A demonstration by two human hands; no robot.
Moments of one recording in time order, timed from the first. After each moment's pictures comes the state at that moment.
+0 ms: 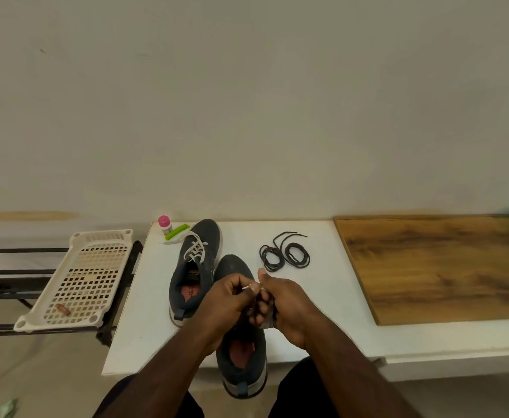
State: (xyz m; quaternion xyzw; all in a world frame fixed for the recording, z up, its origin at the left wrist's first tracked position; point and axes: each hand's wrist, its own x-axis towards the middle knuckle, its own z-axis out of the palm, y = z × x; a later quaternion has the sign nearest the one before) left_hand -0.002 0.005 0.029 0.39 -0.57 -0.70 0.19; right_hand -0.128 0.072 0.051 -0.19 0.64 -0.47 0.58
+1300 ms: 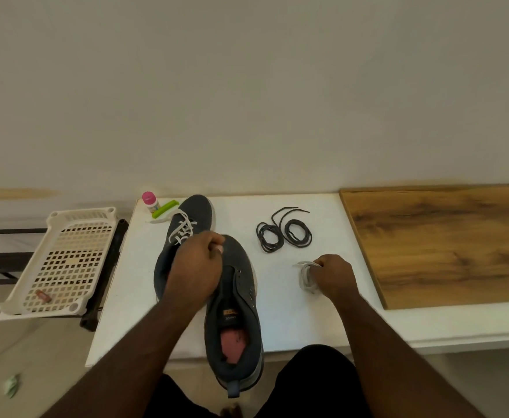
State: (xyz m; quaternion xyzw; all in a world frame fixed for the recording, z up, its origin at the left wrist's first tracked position) left_hand -0.020 -0.058 -0.002 0.53 -0.75 -0.32 0.22; right_hand -0.270 0.058 -0.080 -0.31 0.90 -0.19 0.25
